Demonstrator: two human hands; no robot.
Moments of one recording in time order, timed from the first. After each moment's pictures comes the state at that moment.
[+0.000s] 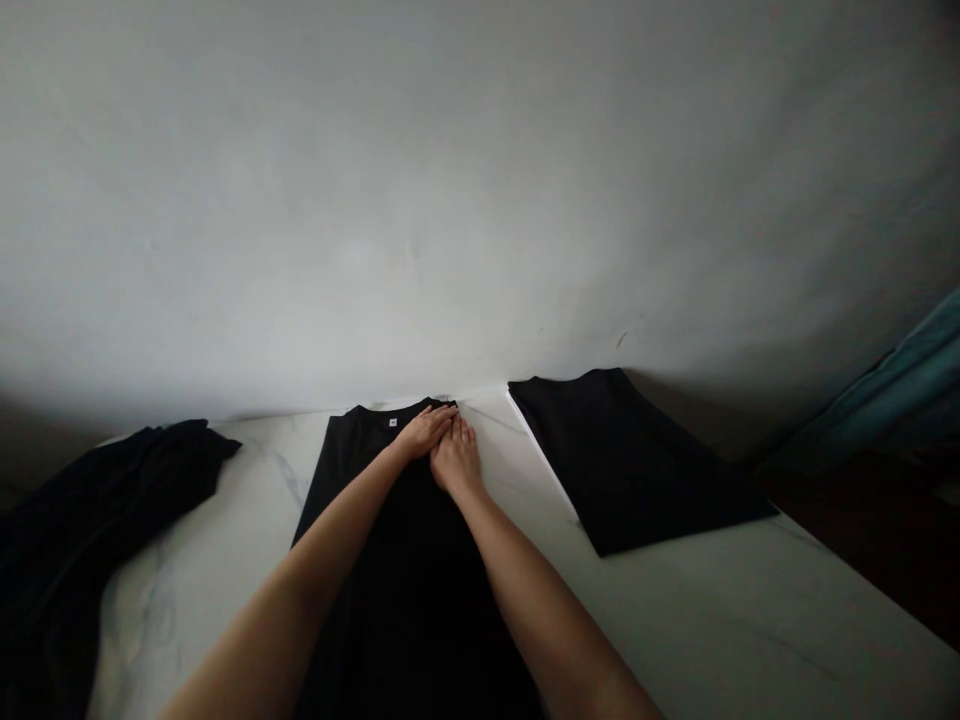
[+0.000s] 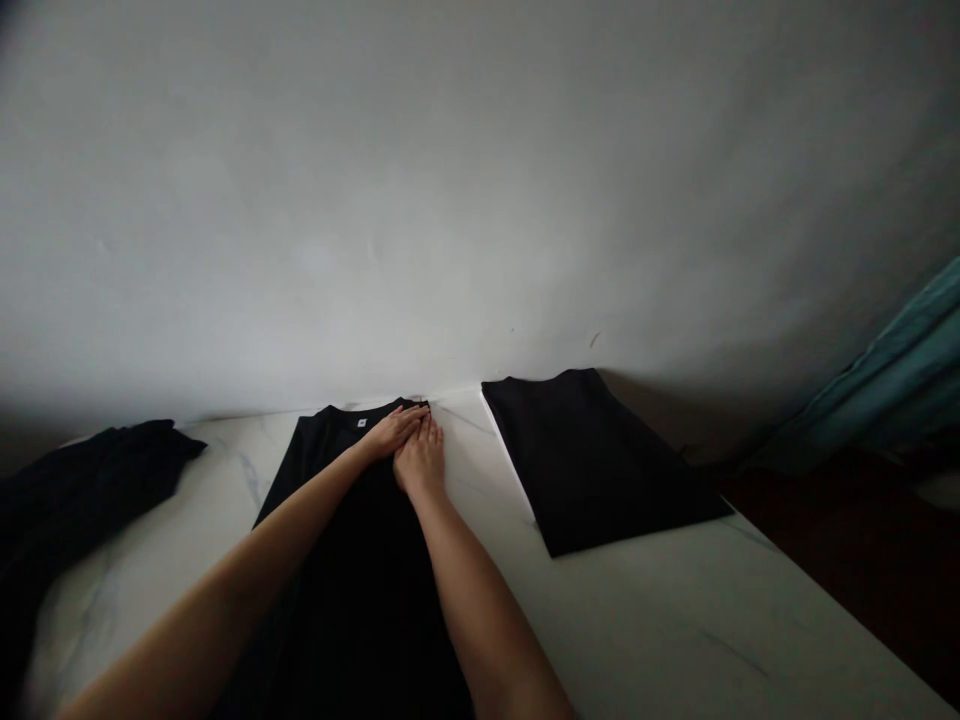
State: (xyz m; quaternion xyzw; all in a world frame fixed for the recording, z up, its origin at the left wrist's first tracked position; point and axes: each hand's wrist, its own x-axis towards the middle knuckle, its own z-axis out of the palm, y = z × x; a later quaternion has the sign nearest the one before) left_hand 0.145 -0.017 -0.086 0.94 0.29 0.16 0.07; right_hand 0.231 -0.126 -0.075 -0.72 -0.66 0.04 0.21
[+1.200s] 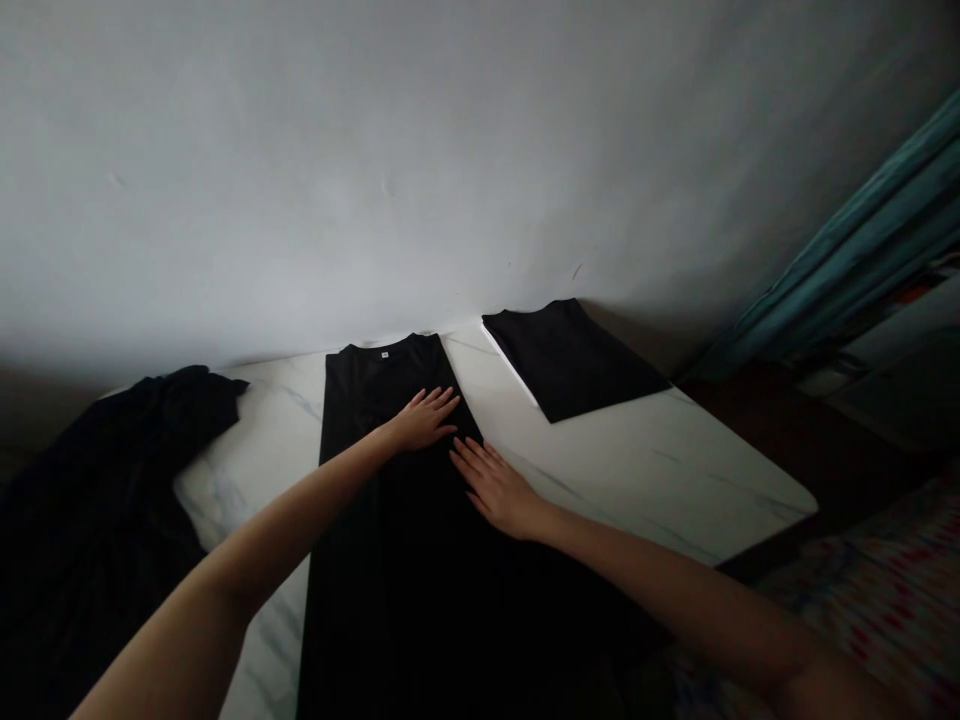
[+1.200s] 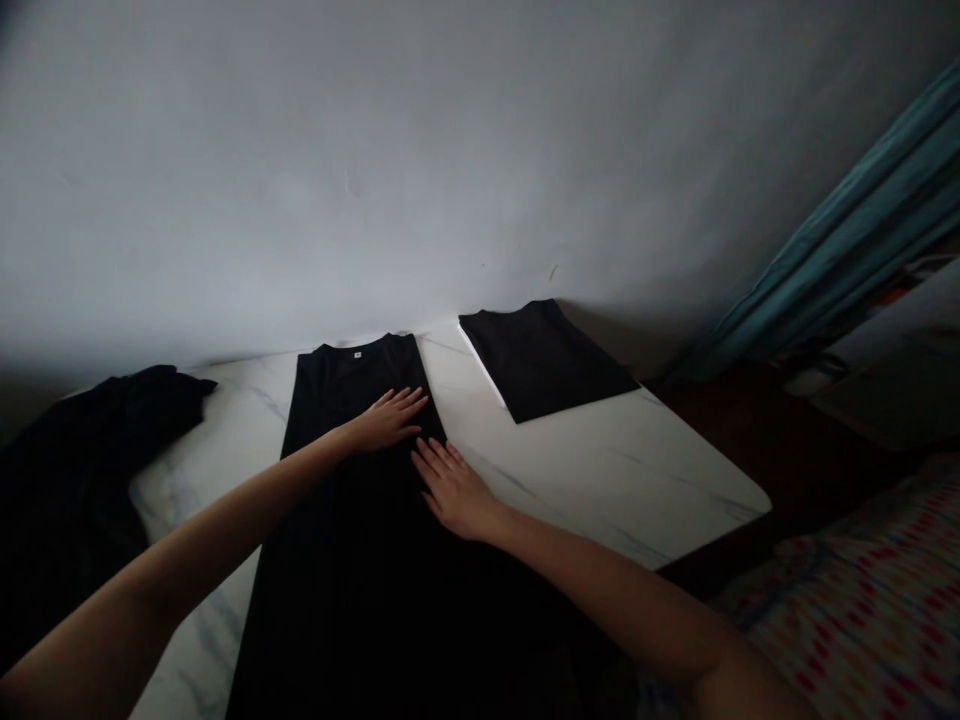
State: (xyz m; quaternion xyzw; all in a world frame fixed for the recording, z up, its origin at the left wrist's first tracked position) left_hand 0.109 -0.180 -0.066 0.97 0.23 0.03 0.05; right_hand 0.262 -0.372 -0.061 -0.55 -0.82 0.12 0.11
